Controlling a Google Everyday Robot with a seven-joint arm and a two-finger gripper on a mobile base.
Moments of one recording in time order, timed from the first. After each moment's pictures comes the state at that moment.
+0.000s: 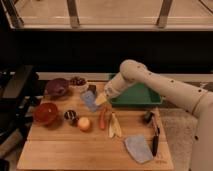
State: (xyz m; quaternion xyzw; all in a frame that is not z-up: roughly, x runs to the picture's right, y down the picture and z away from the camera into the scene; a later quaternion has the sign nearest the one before) arm -0.031 0.065 0.762 -0.43 -0.16 0.41 0.79
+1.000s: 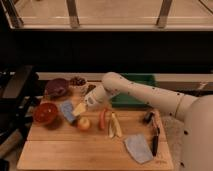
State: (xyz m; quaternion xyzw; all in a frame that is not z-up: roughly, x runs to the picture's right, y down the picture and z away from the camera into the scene) arm -0.131 0.111 0.747 -0.48 -0.22 0.43 0.73
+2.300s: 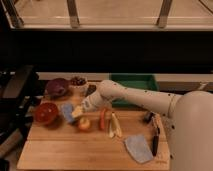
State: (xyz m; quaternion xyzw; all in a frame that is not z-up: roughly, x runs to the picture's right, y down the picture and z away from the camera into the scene) arm -0.146 0.133 0.791 -0.48 -0.18 0.50 0.70
